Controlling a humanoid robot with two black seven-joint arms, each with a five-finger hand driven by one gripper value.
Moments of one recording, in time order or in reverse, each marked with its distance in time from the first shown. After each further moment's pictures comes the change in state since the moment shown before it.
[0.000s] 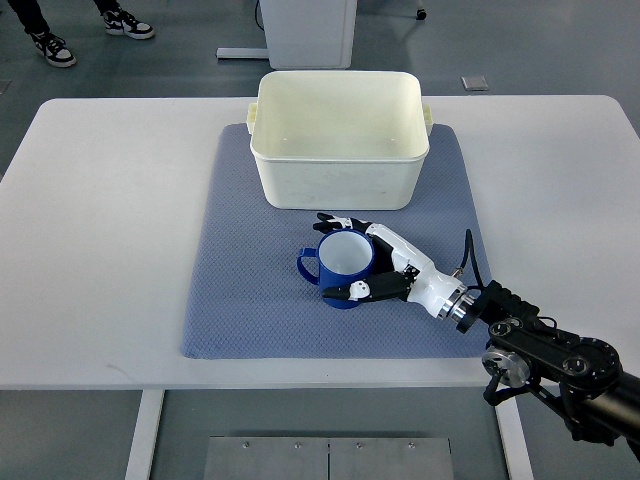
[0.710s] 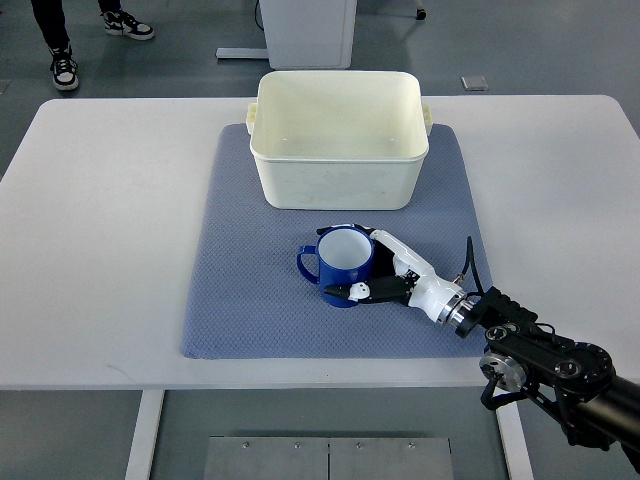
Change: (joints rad) left arm 0.000 0.000 0.000 0.000 0.000 0.000 0.000; right arm -0.011 0.025 -0.004 -0.060 0.003 -0.012 0.000
